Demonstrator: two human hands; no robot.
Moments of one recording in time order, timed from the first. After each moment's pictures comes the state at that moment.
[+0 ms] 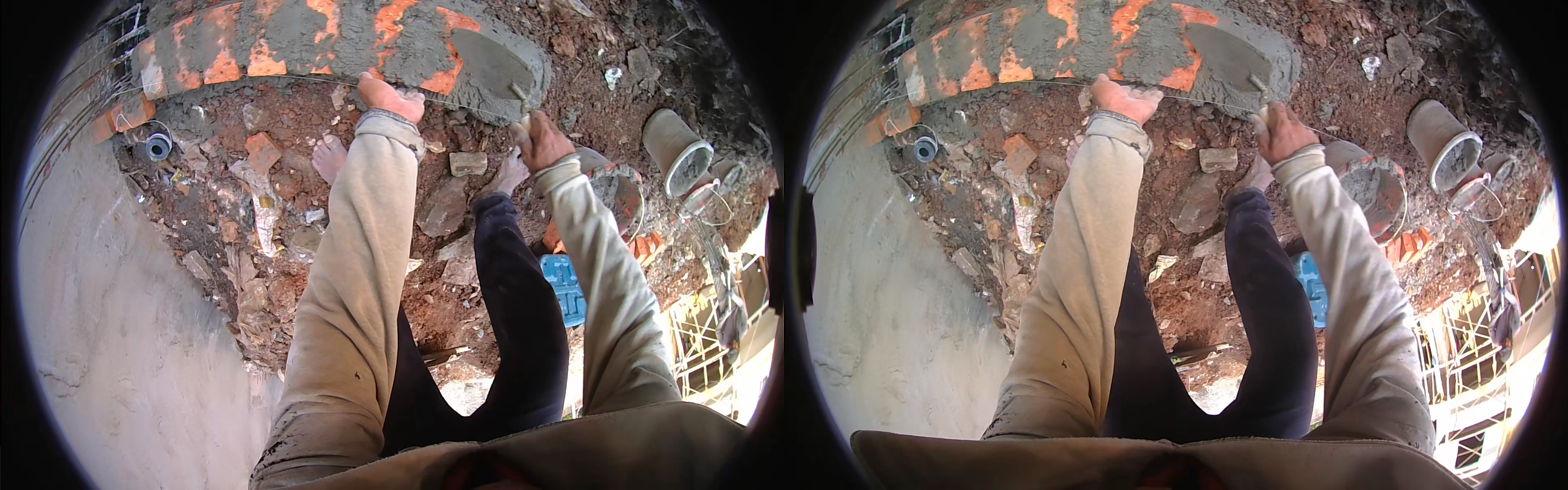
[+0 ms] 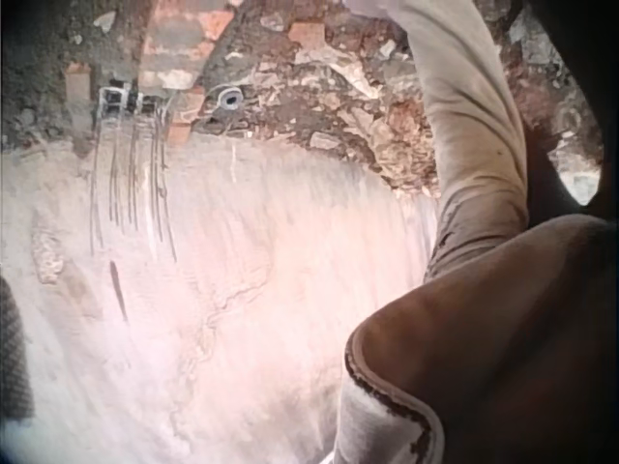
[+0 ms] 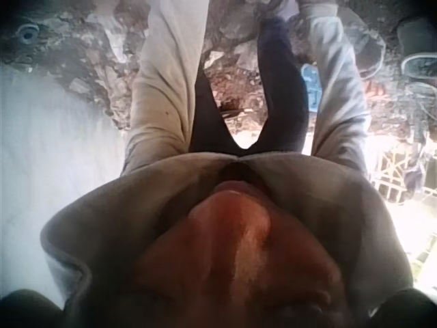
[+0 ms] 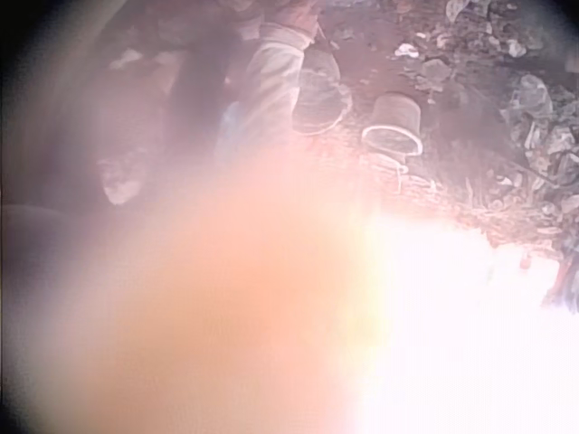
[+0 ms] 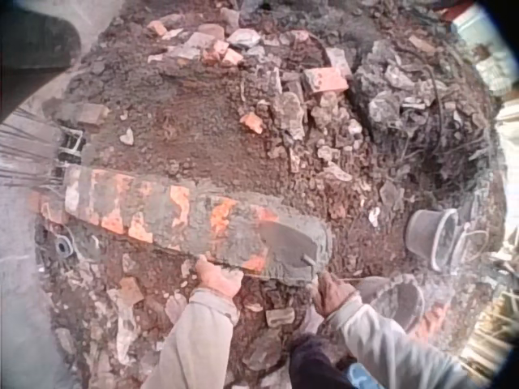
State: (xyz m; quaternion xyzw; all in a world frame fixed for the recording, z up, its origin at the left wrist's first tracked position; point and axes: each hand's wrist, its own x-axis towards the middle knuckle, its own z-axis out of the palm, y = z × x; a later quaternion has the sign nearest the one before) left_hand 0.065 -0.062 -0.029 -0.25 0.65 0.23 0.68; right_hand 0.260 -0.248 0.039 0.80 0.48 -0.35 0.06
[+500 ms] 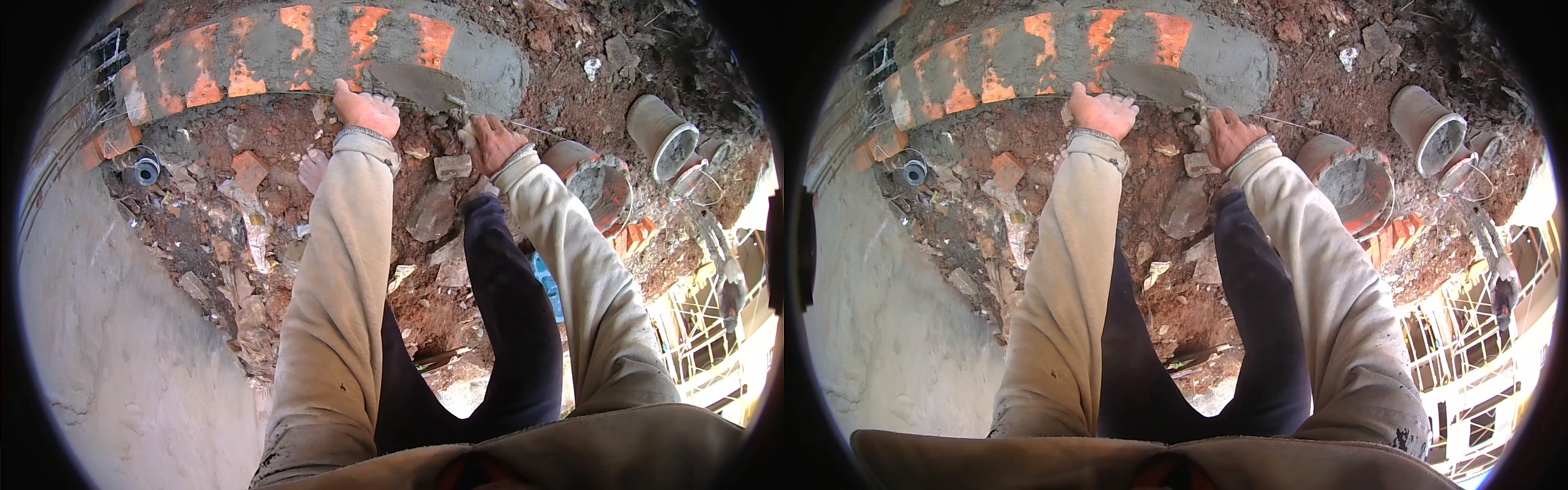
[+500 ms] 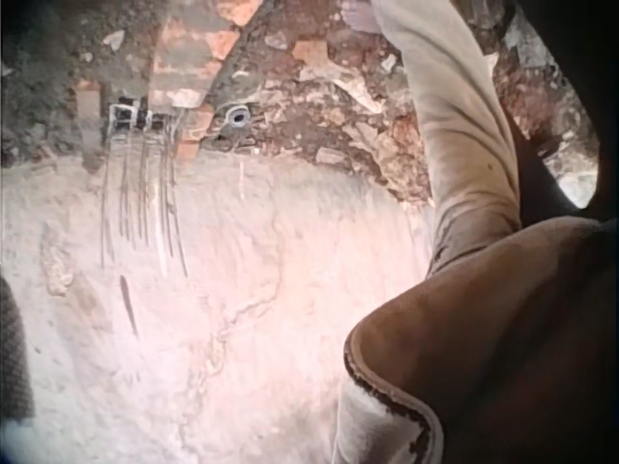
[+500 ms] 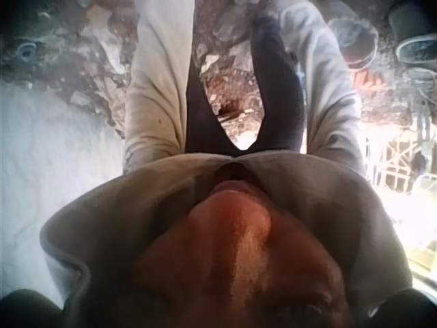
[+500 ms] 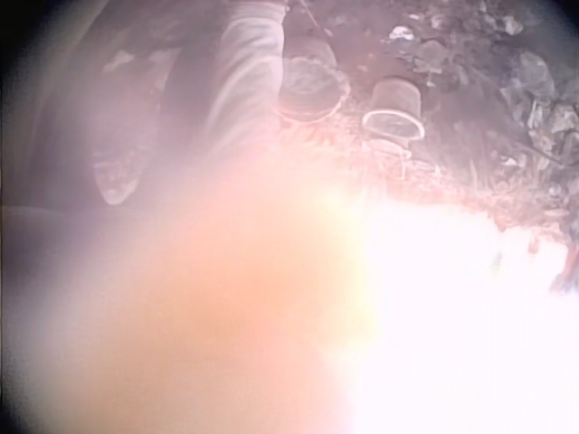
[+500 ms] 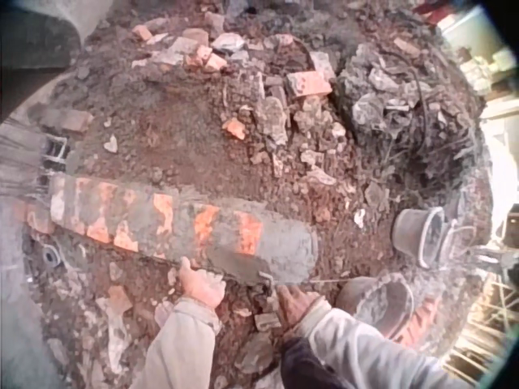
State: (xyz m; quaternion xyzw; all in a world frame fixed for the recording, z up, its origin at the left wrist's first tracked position) left_hand 0.057 -0.060 -0.022 -0.21 0.60 0.18 0.75; right_hand 0.220 -0.225 0.041 0.74 0.56 -0.36 0.11
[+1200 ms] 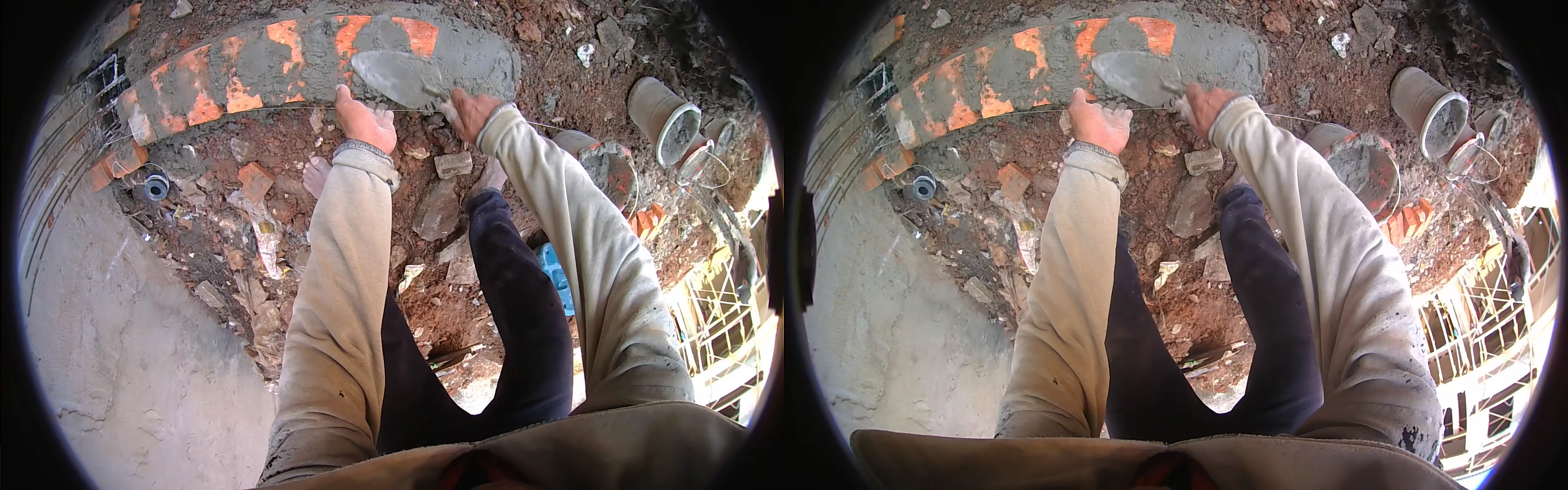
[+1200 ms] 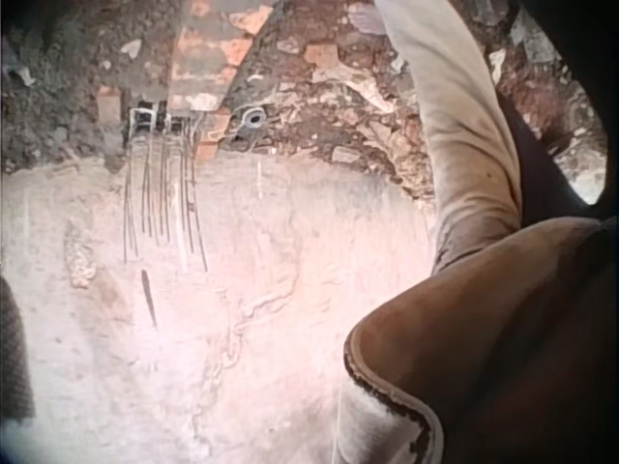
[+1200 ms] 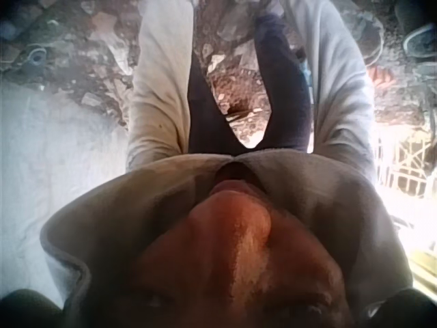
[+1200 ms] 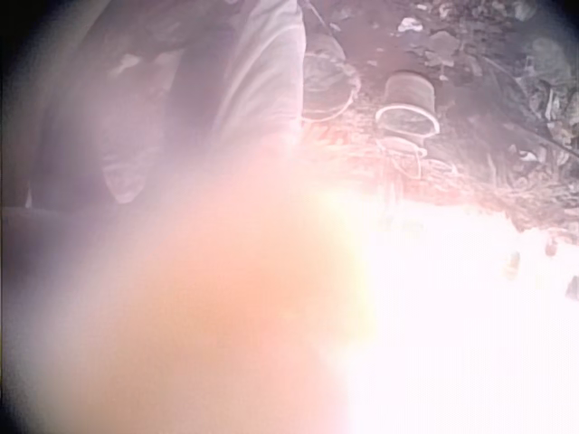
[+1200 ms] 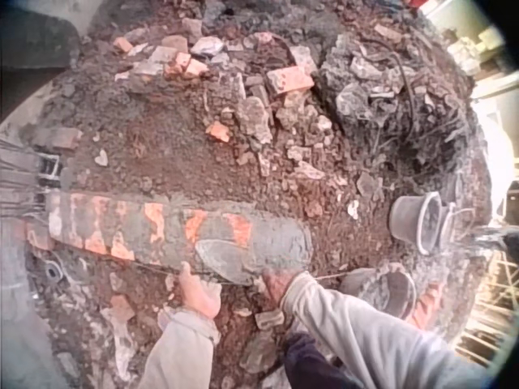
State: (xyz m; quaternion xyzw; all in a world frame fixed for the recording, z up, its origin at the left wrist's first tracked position) left_hand 0.066 -0.069 -0.009 -0.11 0.63 0.19 0.74; right_hand 0.240 -0.166 0.027 0.73 0.48 -0.47 0.13
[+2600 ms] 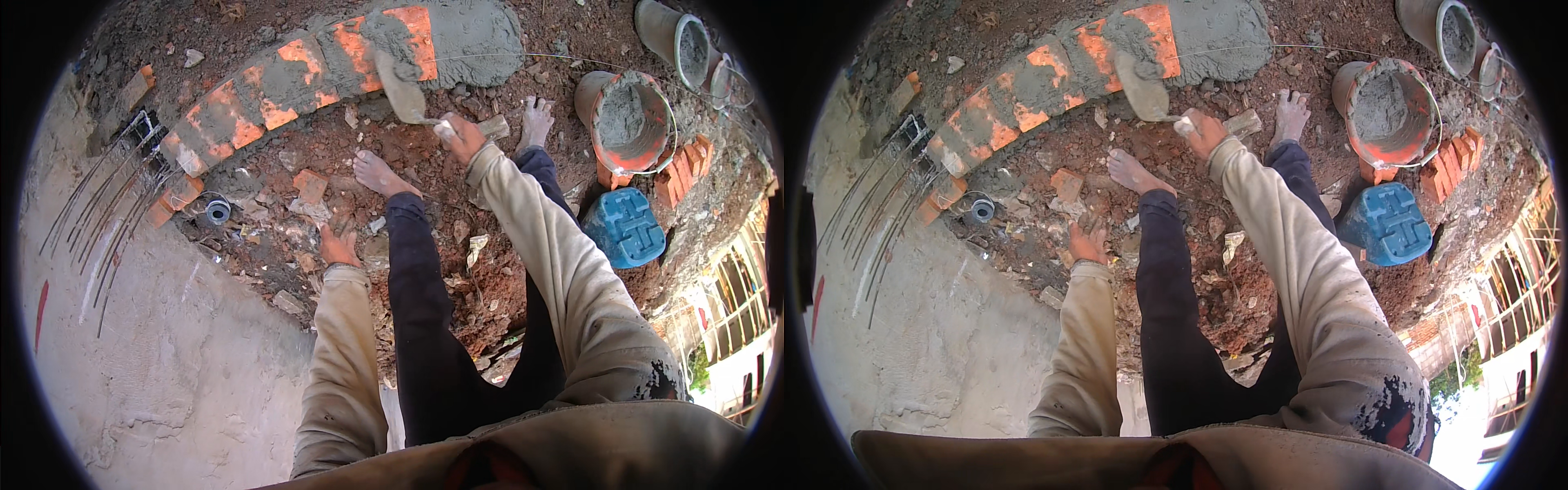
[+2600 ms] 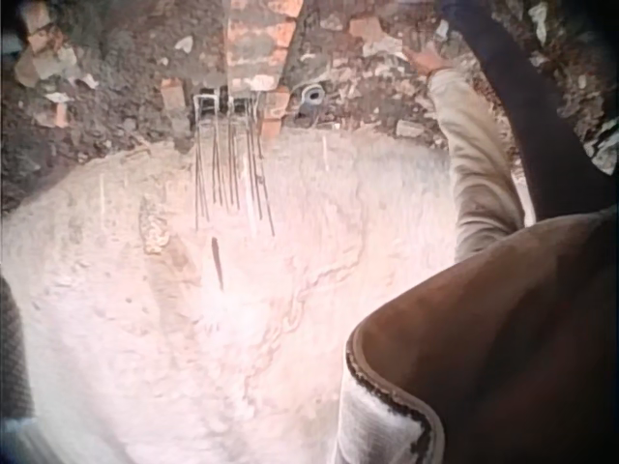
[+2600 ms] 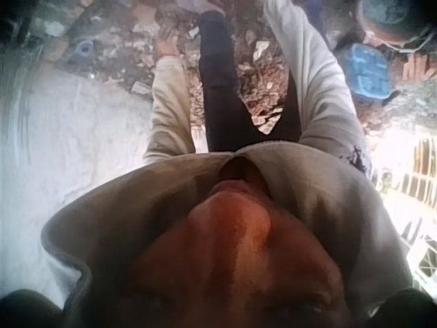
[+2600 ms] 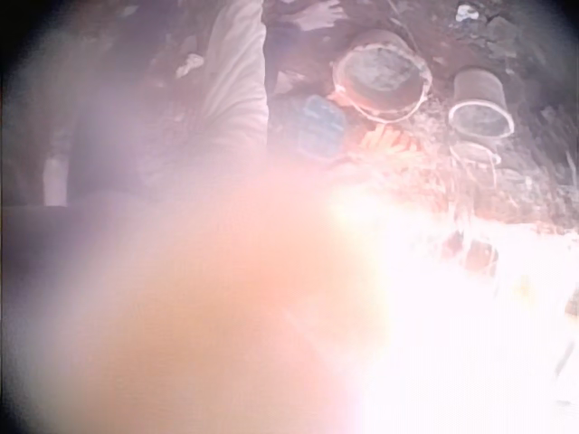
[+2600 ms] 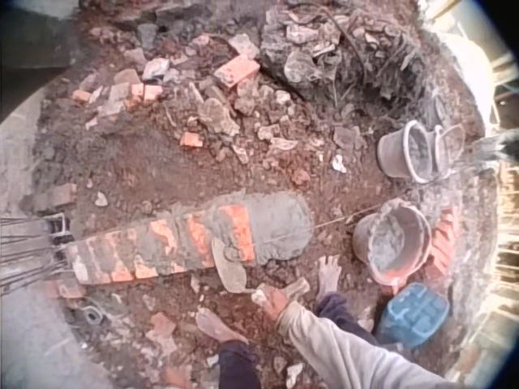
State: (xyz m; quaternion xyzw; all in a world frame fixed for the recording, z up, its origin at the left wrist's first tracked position) left_hand -0.223 -0.112 0.072 0.16 0.78 0.03 0.61; right_hand 0.096 -0.247 -0.002 0.78 0.18 -0.54 -0.27
